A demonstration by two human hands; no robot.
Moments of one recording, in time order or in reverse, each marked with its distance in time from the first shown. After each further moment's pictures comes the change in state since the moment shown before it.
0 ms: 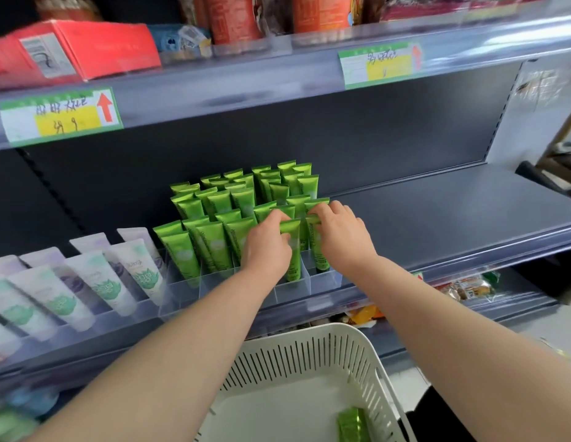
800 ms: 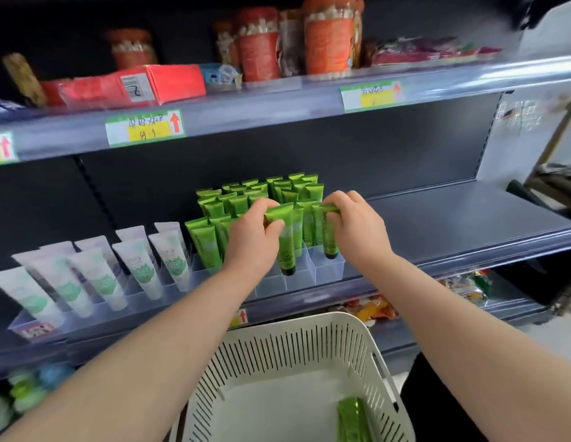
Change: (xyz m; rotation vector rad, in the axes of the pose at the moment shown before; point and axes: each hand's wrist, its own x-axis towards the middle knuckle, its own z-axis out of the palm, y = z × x) left_hand -0.056 0.001 -0.073 -0.172 0.171 0.160; right_hand -0.051 -0.027 -0.066 0.194 0.229 -0.040
